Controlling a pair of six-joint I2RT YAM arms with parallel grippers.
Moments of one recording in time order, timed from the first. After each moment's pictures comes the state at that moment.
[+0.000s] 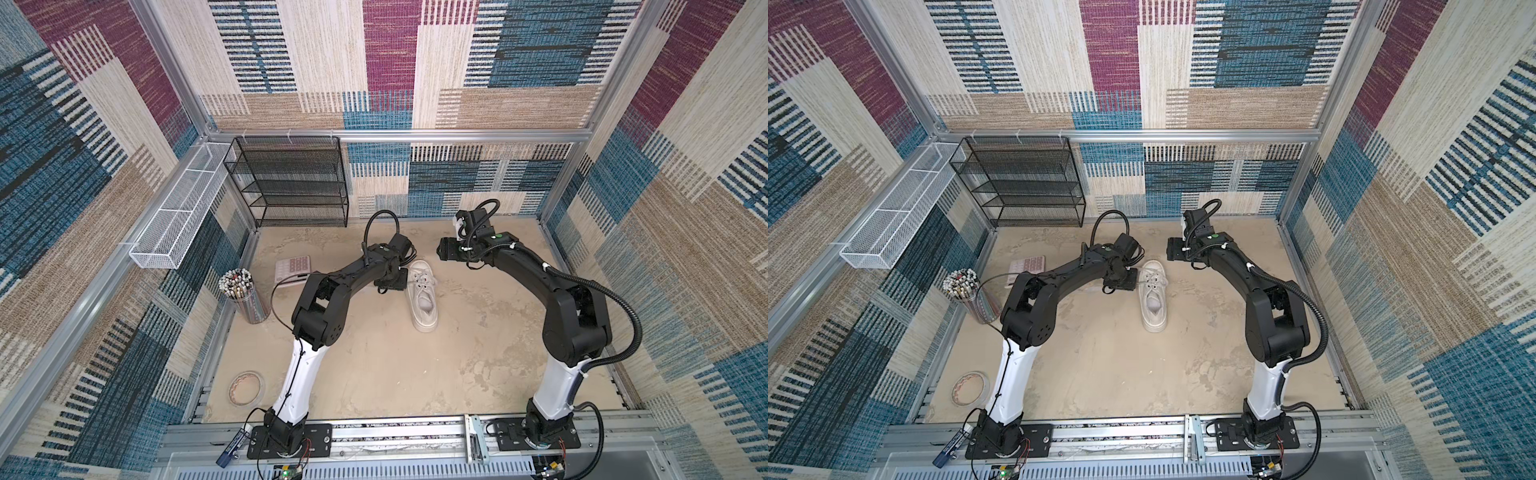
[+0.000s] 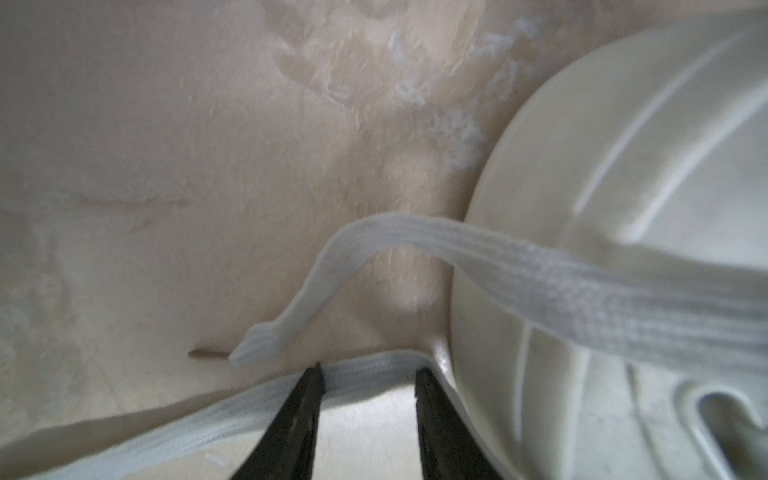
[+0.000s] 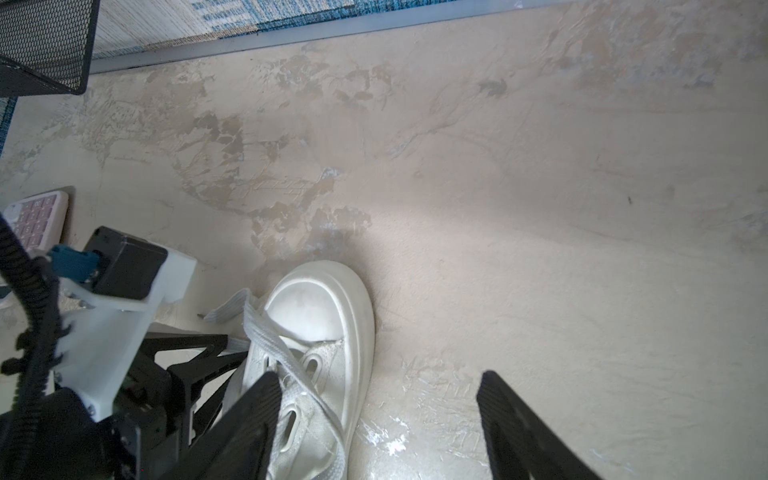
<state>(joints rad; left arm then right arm) -0.59 2.29 1.85 -0.79 -0.07 -0.39 0.30 1.86 1.52 -0.52 -0.10 0.30</state>
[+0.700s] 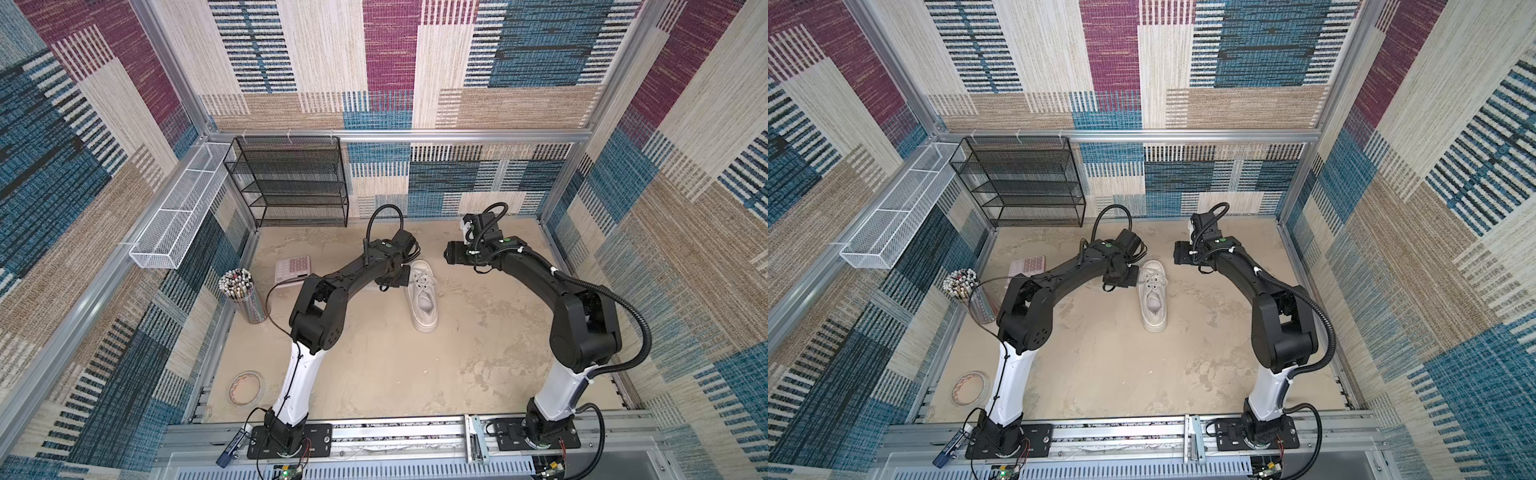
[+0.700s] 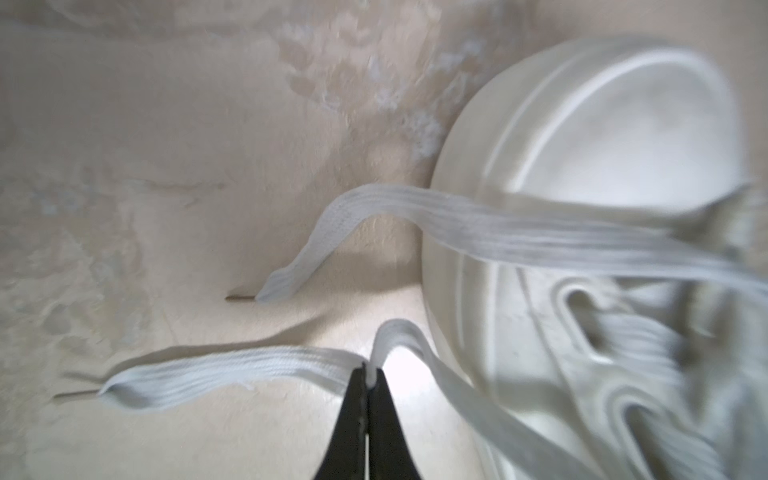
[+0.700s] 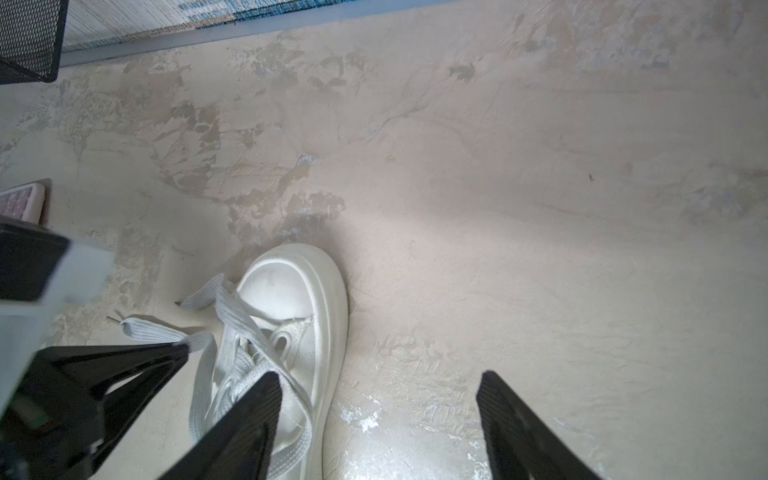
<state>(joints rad) -0.60 2.21 1.87 -0.86 -0.08 -0.38 0.26 1.80 1.43 -0.51 -0.11 0.27</state>
